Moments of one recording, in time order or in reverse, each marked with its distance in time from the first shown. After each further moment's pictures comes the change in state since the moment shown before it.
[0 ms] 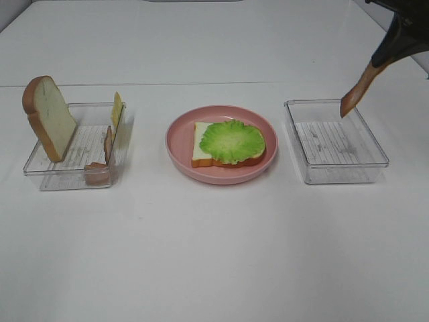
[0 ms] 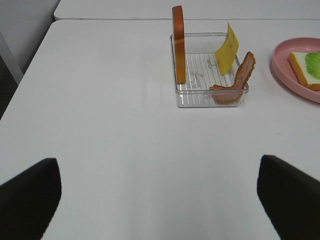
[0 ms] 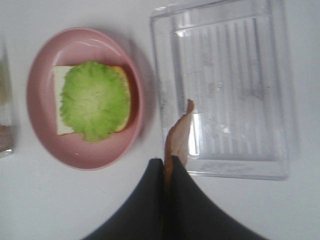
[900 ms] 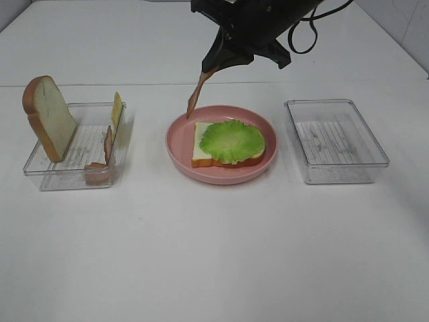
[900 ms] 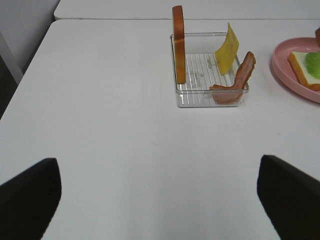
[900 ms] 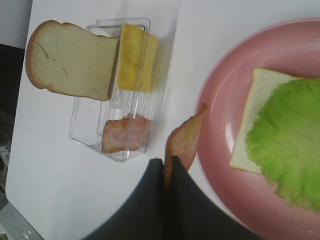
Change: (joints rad) left arm 0.000 0.000 0.000 0.000 0.000 0.000; right arm 0.387 0.273 -0.171 0.302 -0.221 -0.065
